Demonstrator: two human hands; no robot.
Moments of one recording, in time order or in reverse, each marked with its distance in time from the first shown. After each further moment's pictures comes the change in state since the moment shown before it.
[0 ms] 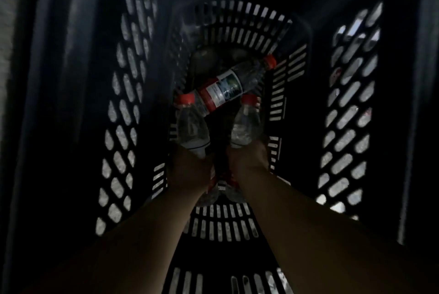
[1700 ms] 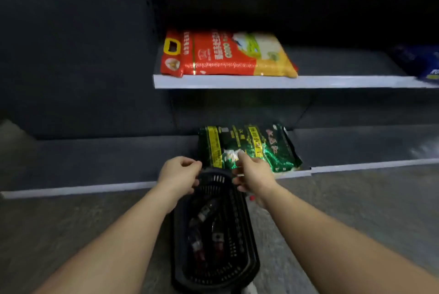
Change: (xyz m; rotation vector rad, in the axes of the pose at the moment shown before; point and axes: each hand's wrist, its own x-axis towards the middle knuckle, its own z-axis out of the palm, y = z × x) left_hand -0.460 0.319 -0.392 -0.089 -0.268 0.538; right_hand -0.520 -0.244 -0.379 0.571 -0.001 -0.344
